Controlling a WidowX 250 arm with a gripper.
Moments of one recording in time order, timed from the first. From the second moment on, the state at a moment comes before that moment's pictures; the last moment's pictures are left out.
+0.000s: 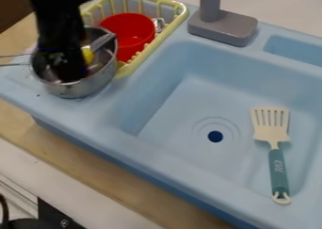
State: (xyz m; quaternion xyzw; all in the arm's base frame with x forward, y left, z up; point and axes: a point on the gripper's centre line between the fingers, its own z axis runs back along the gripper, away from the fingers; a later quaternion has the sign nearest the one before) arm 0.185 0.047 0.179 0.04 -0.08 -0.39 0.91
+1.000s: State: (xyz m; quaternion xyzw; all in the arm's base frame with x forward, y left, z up) arm 0.287 0.011 0.176 0.07 -0.20 -0.31 0.93
